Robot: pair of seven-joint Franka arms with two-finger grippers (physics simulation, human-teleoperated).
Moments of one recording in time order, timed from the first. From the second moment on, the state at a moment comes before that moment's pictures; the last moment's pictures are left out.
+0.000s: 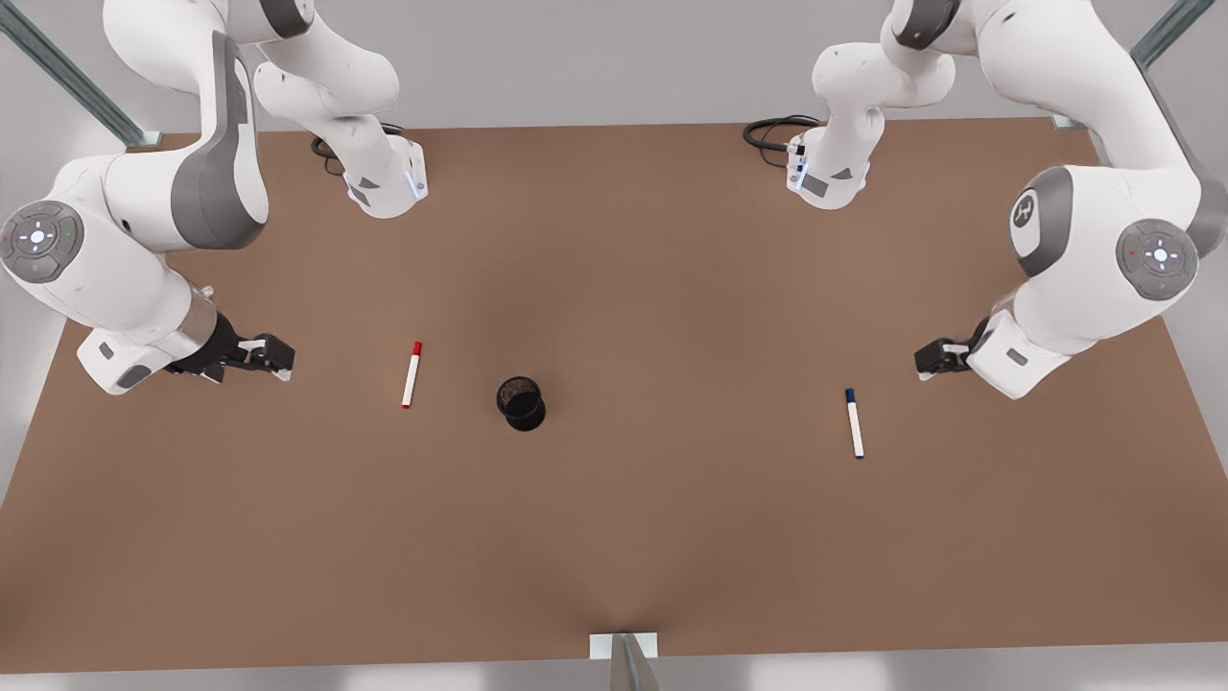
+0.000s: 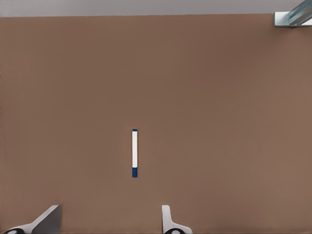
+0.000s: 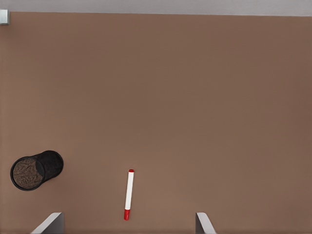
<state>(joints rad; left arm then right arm) -0.08 0.30 -0.02 -1.28 0.01 1.55 -0.08 0.09 0.20 -0.01 -1.39 0.00 1.60 0.06</state>
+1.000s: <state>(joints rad) -0.05 0.68 -0.01 -1.75 0.02 2.37 -0.24 0.08 0.35 0.11 -2.09 0.00 2.29 0.29</state>
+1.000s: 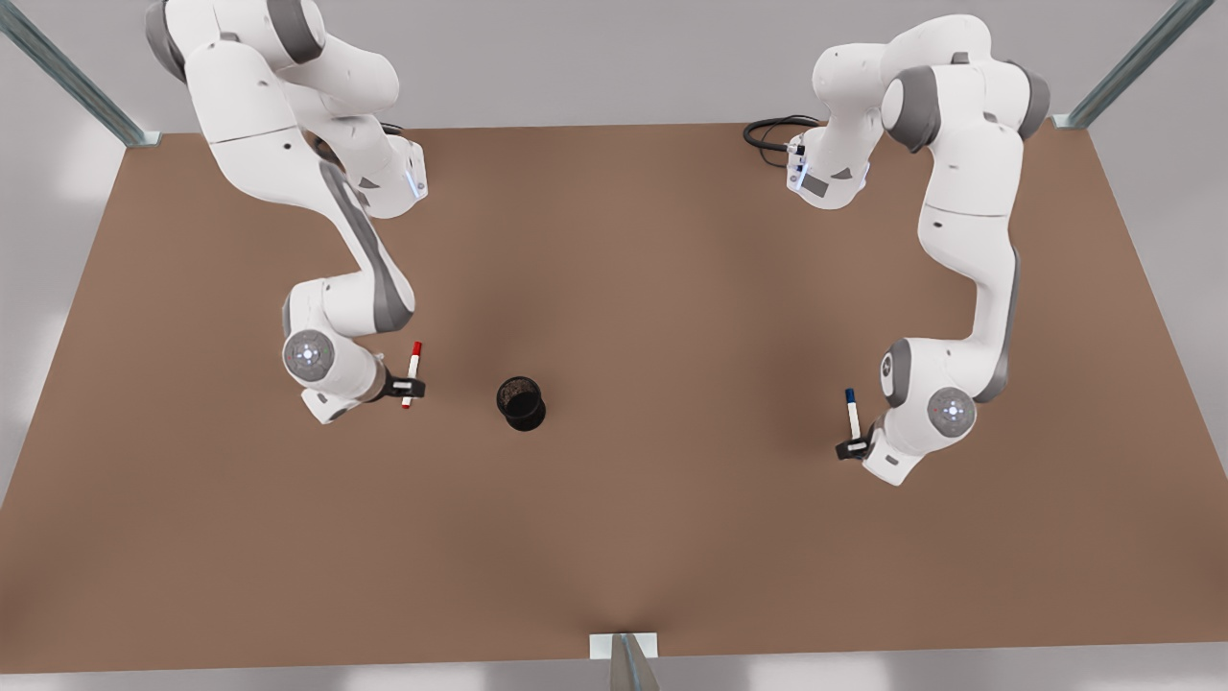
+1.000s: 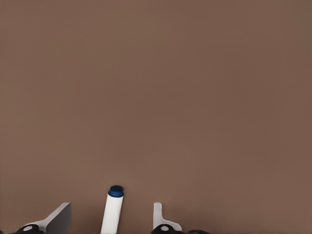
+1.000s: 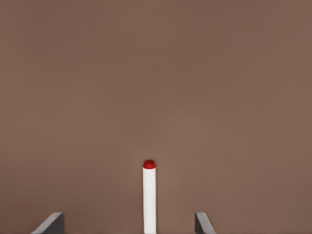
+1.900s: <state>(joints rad) -0.06 0.68 -0.01 -1.72 0.06 2.40 -0.29 0.06 0.42 0.13 -2.25 -0.06 2.57 0.41</state>
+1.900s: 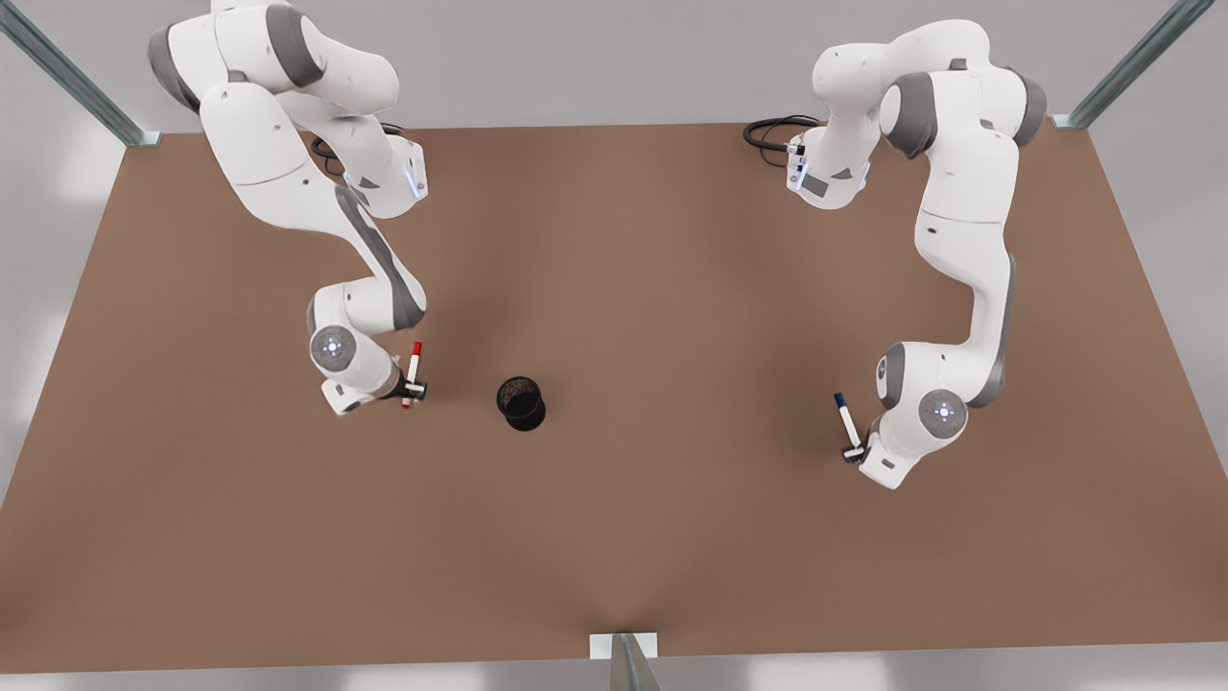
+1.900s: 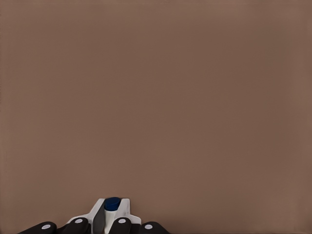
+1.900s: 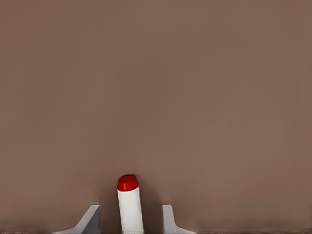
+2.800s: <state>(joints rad) -0.79 0.79 -0.11 -1.11 0.00 2.44 -0.64 0.05 0.32 0.21 -1.92 -0.09 2.47 0.41</state>
